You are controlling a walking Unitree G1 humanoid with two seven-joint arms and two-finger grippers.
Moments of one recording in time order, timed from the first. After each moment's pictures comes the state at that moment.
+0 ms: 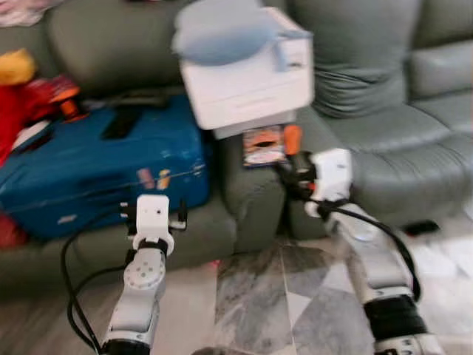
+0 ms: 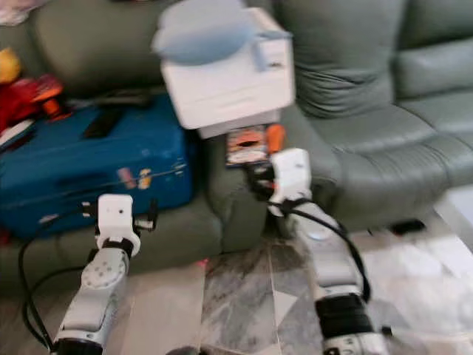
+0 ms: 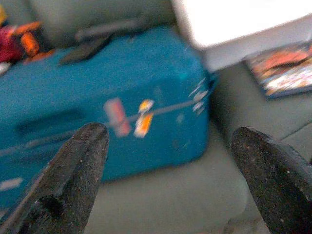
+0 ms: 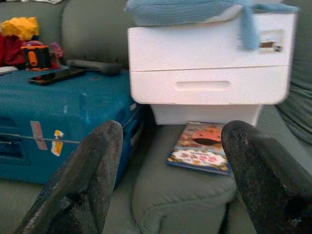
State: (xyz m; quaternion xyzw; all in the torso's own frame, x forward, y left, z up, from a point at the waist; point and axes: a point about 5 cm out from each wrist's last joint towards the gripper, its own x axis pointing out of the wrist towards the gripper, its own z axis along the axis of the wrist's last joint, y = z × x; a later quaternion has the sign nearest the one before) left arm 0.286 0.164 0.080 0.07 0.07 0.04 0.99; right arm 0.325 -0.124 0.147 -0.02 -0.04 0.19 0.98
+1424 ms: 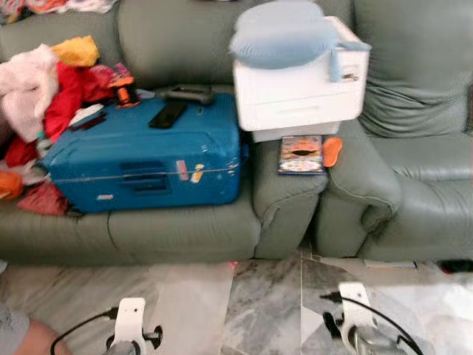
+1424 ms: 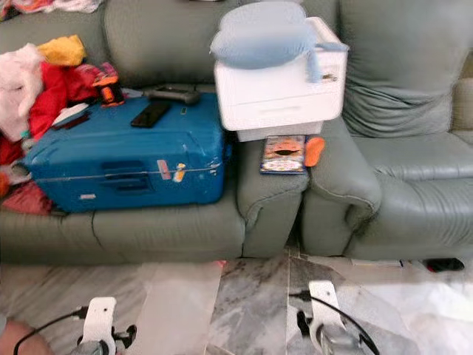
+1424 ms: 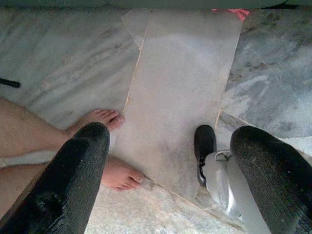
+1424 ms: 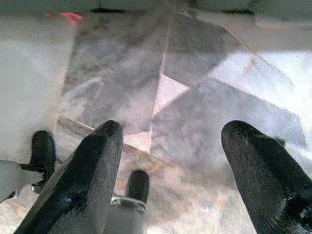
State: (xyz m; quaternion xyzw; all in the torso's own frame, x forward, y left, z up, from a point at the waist) left arm 0.175 0.224 -0.081 0.01 0.46 0.06 0.88; right arm 0.203 -0.205 -0.072 -0.03 0.45 -0.02 0.89
